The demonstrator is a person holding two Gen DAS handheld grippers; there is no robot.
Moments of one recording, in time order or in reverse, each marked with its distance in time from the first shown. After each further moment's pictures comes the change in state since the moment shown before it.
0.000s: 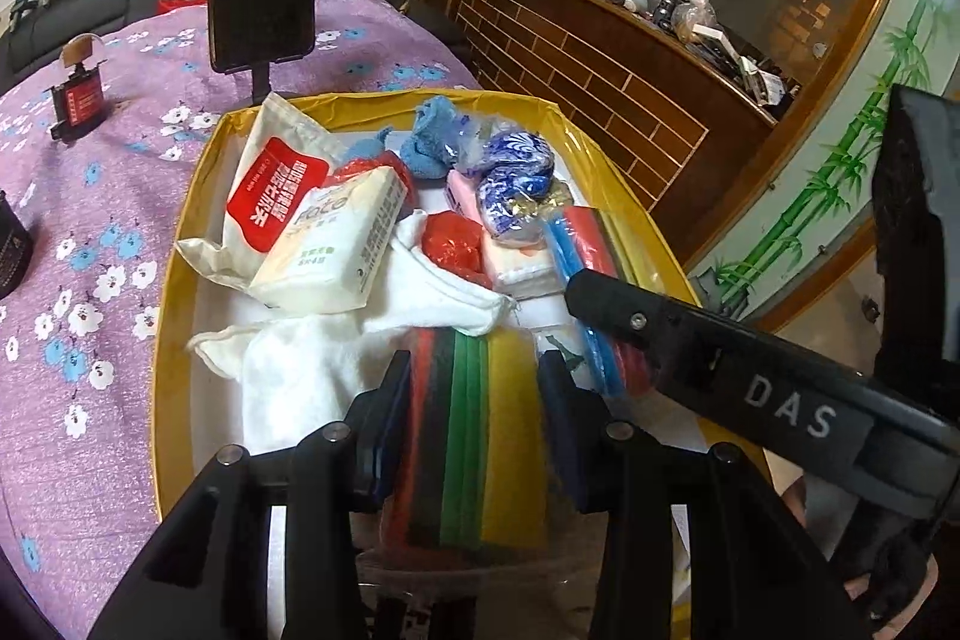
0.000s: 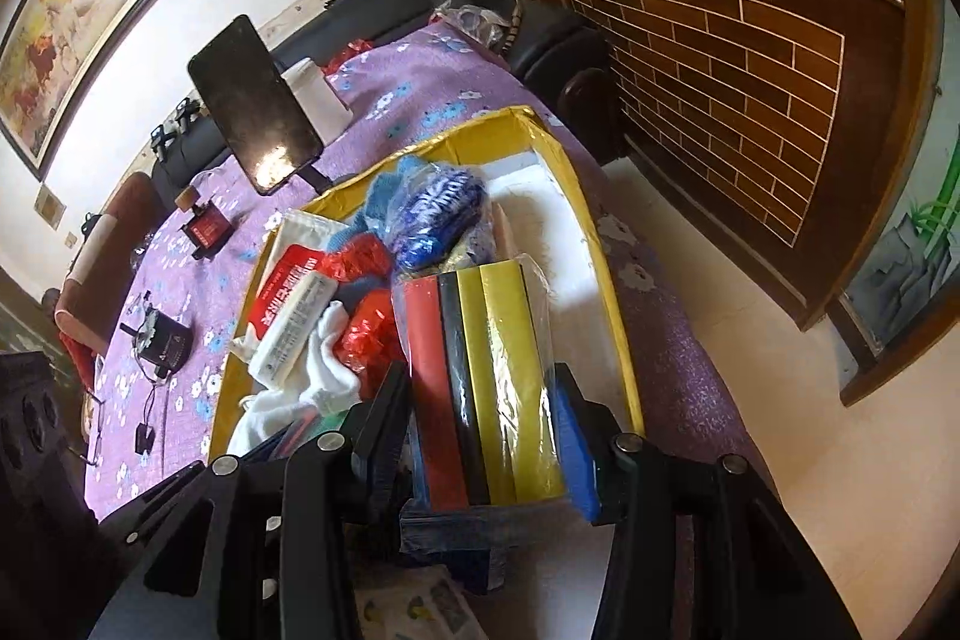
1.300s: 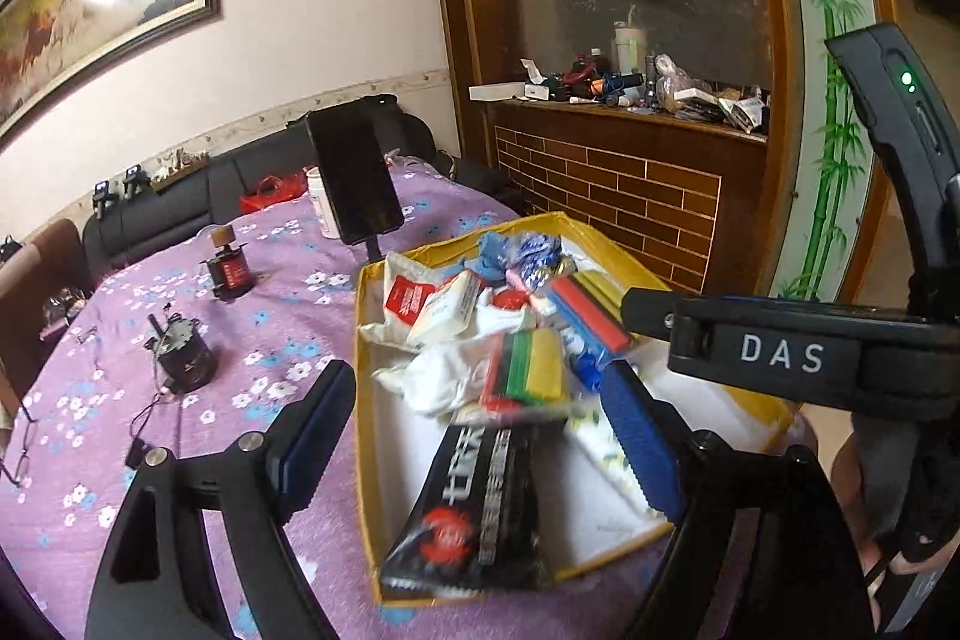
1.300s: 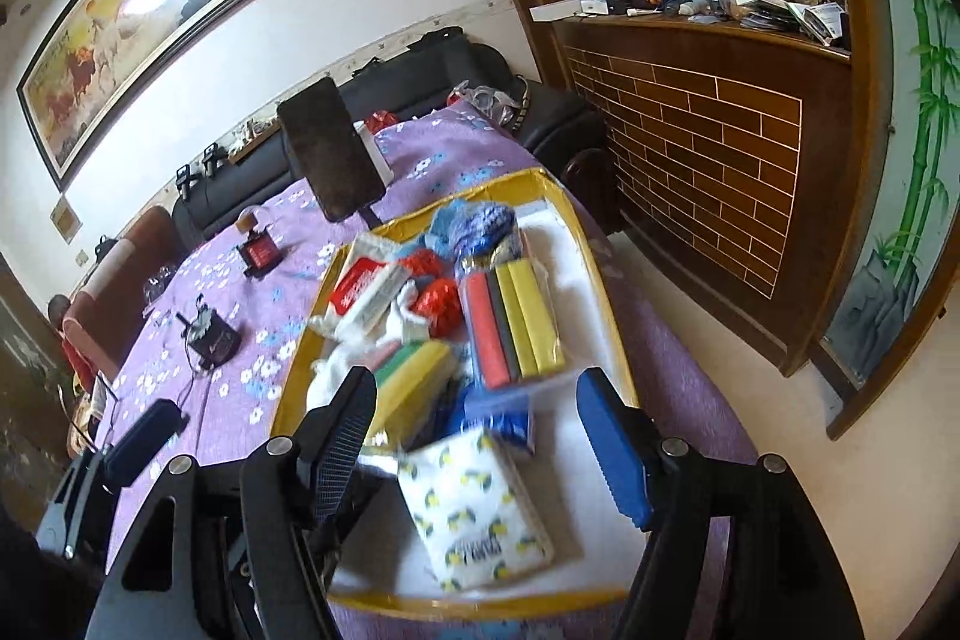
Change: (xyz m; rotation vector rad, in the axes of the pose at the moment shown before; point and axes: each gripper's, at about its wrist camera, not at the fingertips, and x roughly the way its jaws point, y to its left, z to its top) left arm -0.116 -0.038 -0.082 0.274 -0.386 0.290; right arm -0.093 0.028 -0.076 -0.061 -0.228 -0.017
